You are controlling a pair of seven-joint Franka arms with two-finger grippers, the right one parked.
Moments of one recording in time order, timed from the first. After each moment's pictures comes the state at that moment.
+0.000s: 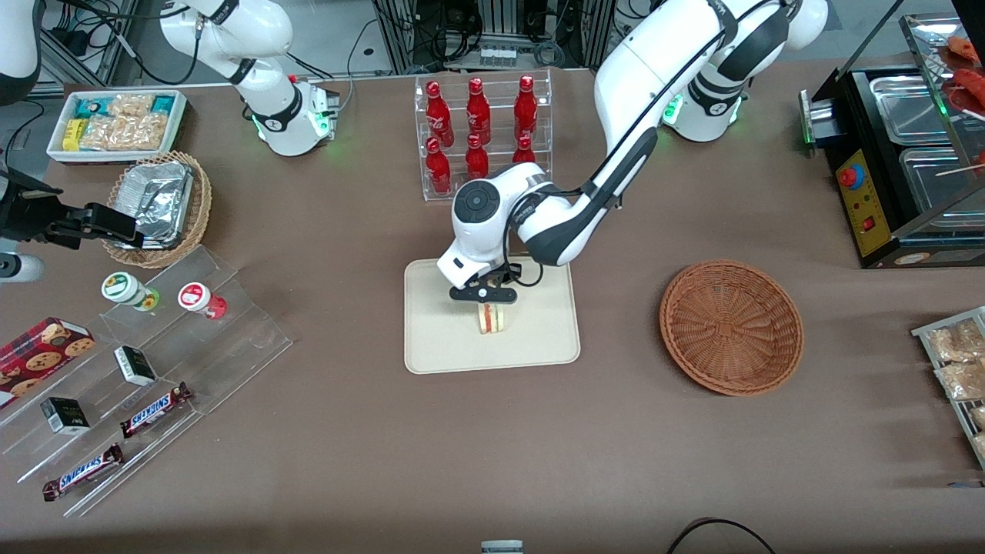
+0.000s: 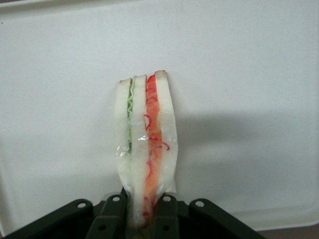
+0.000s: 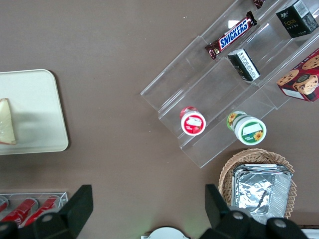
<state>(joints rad) -0.60 0.78 -0.33 -1.47 0.29 2.20 -0.95</state>
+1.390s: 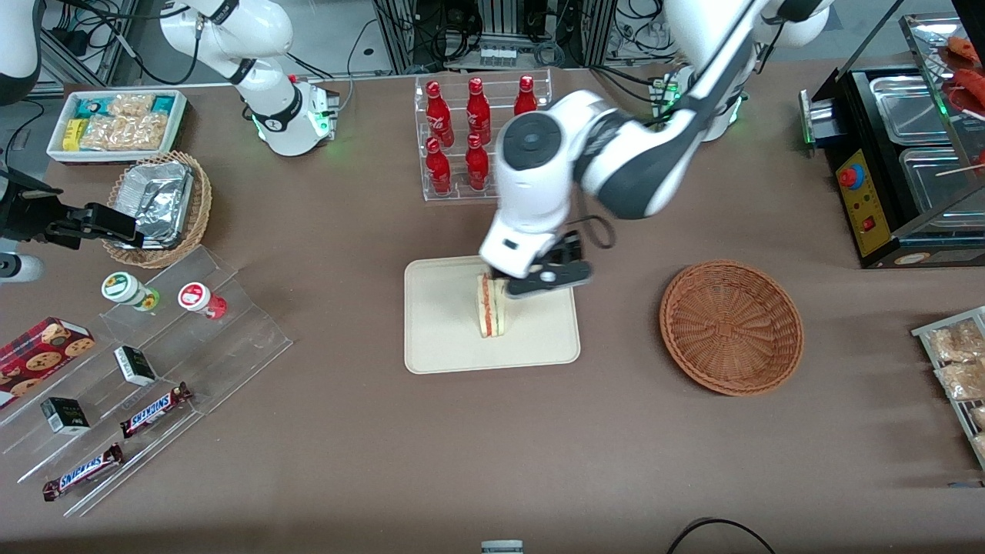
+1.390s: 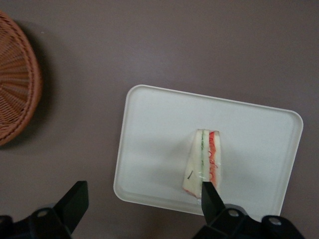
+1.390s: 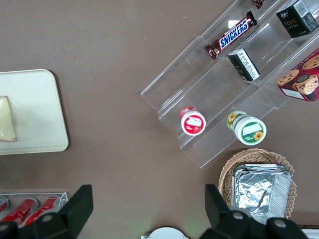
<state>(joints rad) -0.45 0.45 -0.31 -1.39 0.20 1.80 -1.04</state>
